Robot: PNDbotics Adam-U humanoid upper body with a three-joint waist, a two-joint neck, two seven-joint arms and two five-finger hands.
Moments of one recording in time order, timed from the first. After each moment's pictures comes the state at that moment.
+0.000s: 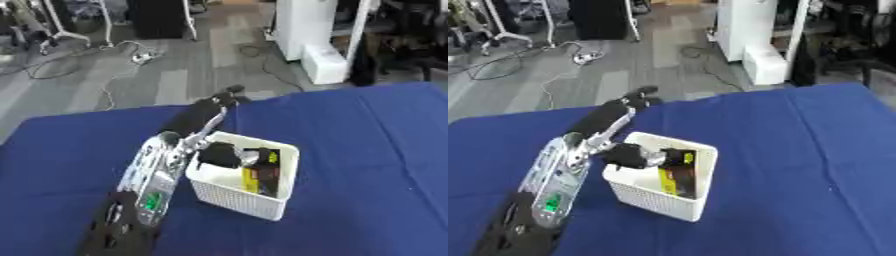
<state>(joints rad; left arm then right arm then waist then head) -0.47 0.07 -0.15 -1.69 -0.94 -0.05 -0.19 -0.15 -0.59 0.02 -1.99 -1.32 -0.55 0.44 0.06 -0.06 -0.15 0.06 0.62</state>
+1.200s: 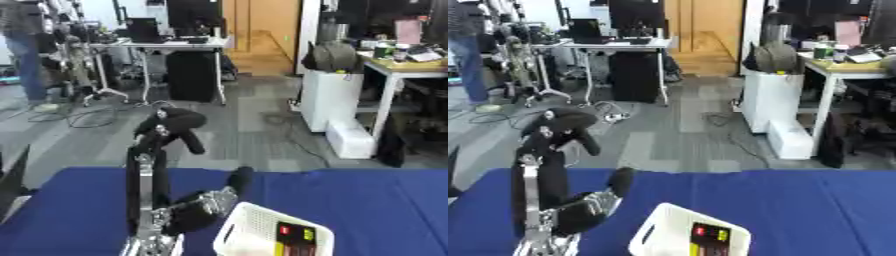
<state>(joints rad) -0.39 0.09 -0.18 -1.86 -0.53 -0.52 0.53 -0.07 -0.56 0.02 -1.99 -1.23 -0.59 0.49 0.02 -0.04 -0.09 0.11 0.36</state>
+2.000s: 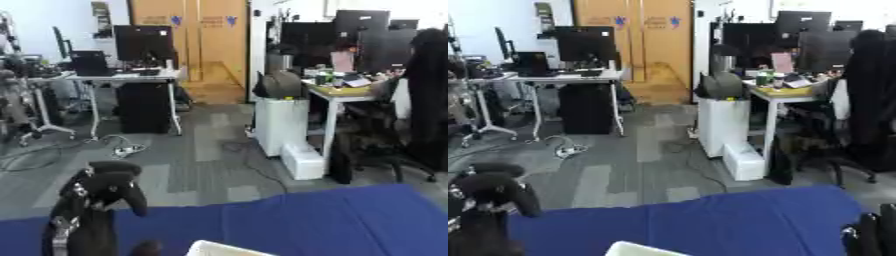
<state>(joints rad) -0.37 0.11 -0.22 -1.91 -0.19 -0.52 0.36 -0.07 -0.54 0.04 -1.99 -1.19 -0.58 0.51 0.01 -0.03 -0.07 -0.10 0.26</state>
